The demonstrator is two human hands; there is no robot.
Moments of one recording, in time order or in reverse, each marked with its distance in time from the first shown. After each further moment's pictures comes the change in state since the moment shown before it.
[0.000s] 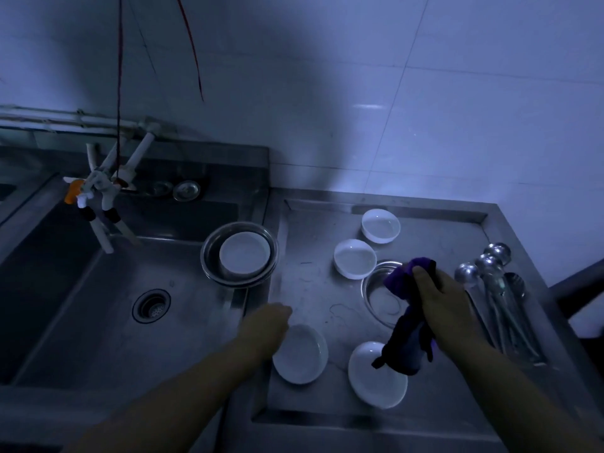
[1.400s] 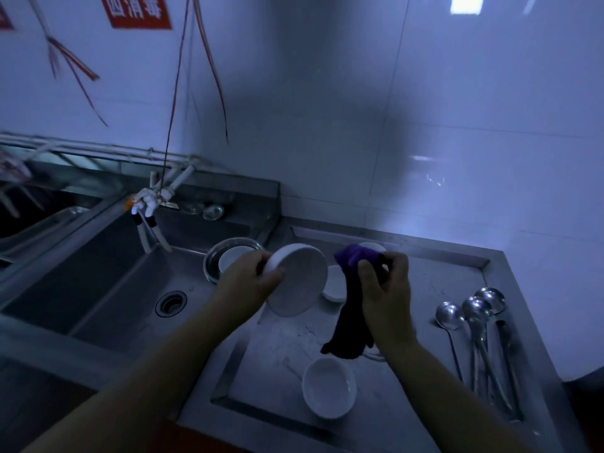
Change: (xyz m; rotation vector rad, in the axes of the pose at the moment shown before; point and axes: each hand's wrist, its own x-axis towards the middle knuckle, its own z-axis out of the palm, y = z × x) left_hand -0.122 0.160 -0.073 -0.351 0.567 0.209; right_hand -0.003 -0.016 -0.059 0.388 -0.137 -0.397
